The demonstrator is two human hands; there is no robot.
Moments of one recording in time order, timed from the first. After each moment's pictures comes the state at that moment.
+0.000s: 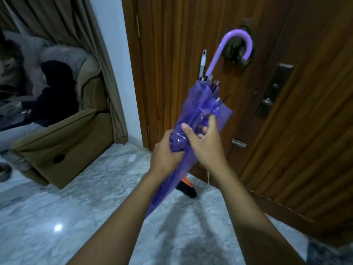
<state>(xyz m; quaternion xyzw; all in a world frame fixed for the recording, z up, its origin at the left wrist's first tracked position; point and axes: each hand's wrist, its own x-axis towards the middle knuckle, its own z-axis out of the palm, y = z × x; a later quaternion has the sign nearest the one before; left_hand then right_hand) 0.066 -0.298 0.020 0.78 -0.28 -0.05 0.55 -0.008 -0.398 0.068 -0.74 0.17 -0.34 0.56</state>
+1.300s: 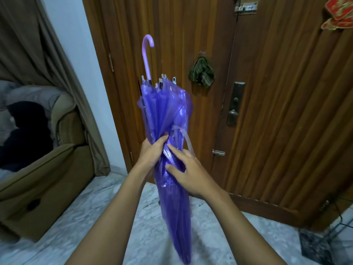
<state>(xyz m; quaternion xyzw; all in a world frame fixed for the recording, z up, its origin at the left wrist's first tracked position) 0.074 -0.293 0.086 0.63 -0.19 -0.20 0.72 -0.055 -0.361 0.058 -0.88 0.14 -0.22 0.39</state>
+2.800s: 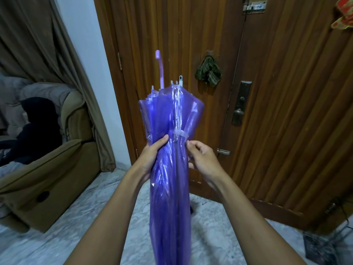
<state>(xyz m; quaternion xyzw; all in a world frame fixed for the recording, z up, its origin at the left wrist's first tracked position) 0.074 -0.256 0.071 0.53 -0.20 -0.36 0.74 -0.046 -0.370 0.064 -0.64 0.19 -0.26 0.69</state>
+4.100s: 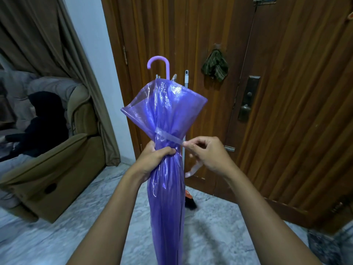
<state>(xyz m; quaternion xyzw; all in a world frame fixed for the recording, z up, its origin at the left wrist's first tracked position) 0.075 -0.234 0.062 0.63 -0.27 -0.30 0.66 -0.056 -0.374 0.080 -0.78 0.13 -0.26 0.55</state>
